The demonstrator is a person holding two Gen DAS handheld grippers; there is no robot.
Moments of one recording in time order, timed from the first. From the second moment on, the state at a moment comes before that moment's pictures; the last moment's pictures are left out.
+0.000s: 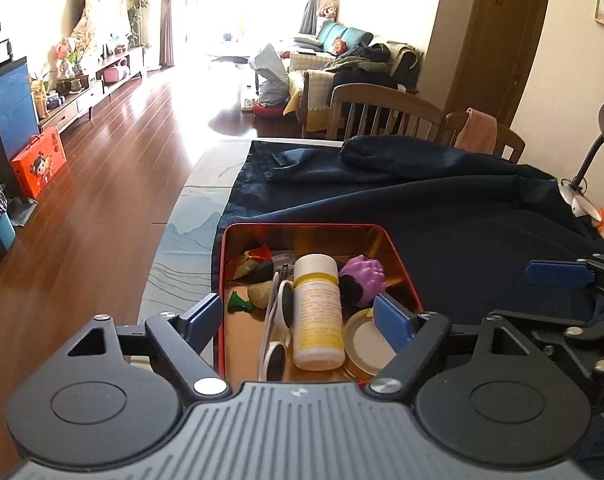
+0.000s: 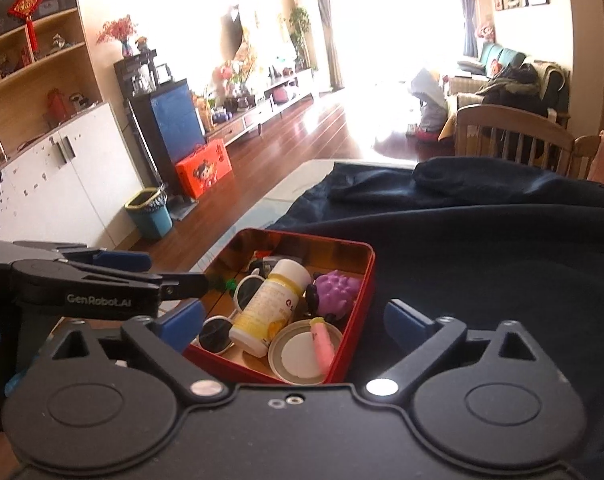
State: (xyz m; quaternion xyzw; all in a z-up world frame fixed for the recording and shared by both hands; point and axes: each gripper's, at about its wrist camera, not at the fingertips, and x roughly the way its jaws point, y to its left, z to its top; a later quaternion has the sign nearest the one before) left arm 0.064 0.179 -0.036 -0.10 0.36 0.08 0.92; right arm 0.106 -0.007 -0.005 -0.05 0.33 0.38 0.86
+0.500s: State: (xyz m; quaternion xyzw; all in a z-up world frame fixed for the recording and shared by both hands) left arm 0.030 0.172 -0.025 -0.11 0.33 0.08 0.93; right arm 0.076 -0.034 -0.004 -0.03 0.29 0.35 0.89
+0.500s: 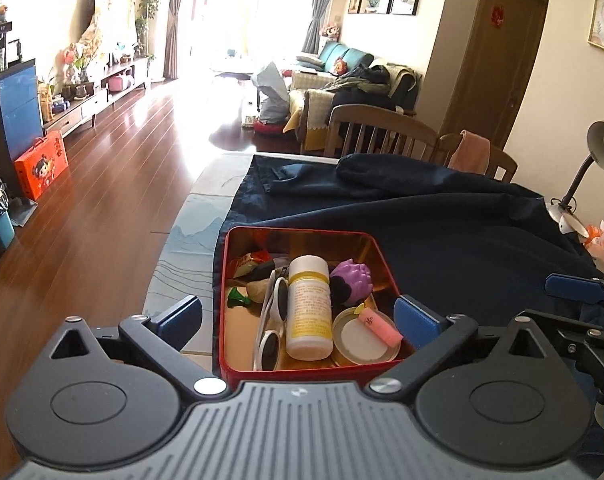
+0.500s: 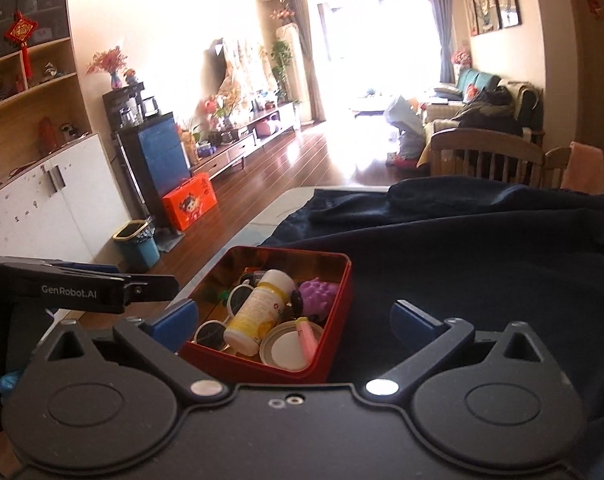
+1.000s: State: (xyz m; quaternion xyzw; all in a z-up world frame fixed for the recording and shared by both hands) left arm 0.010 0.146 -0.012 -0.09 0.32 0.06 0.94; right arm 0.065 -0.039 0.000 -0.01 0.28 0.35 0.89
